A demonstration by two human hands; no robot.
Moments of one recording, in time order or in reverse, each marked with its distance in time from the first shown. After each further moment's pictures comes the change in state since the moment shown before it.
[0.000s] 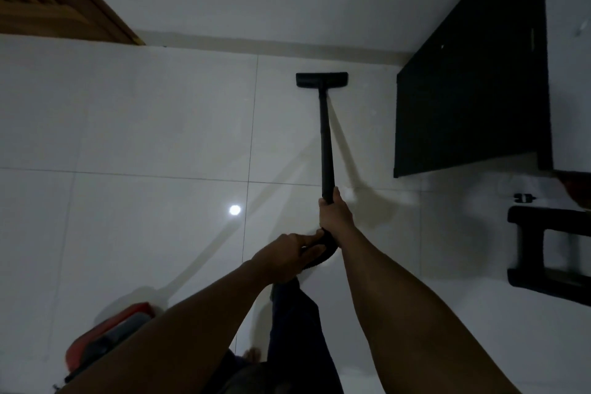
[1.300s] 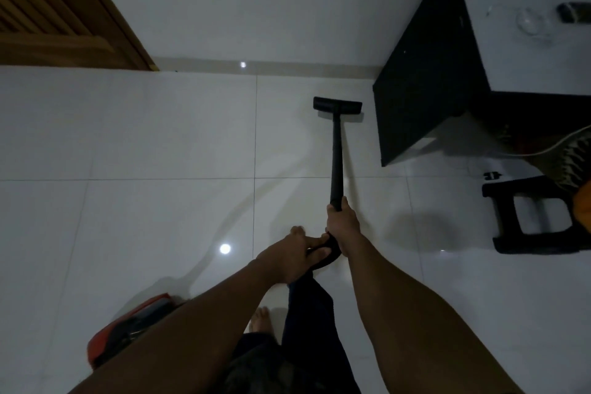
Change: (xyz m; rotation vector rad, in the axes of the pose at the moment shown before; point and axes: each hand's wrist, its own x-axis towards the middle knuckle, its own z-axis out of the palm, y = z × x) left_hand -0.161 -0.074 0.109 0.175 0.059 0.211; right_hand -0.156 0.129 0.080 0.202 0.197 -0.062
